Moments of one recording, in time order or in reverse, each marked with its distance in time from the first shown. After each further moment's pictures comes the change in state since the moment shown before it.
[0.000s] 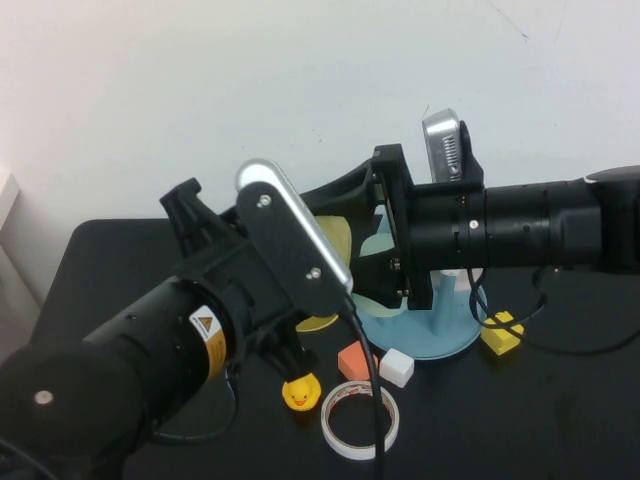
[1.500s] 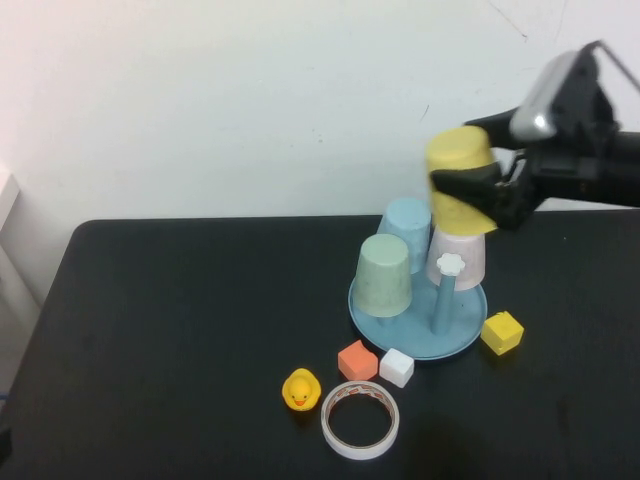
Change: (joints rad) right arm -0.289 0.000 -0.016 0.000 -0.141 -1.758; left arm 0.000 -1.008 0.280 -1.222 0.402 0.595
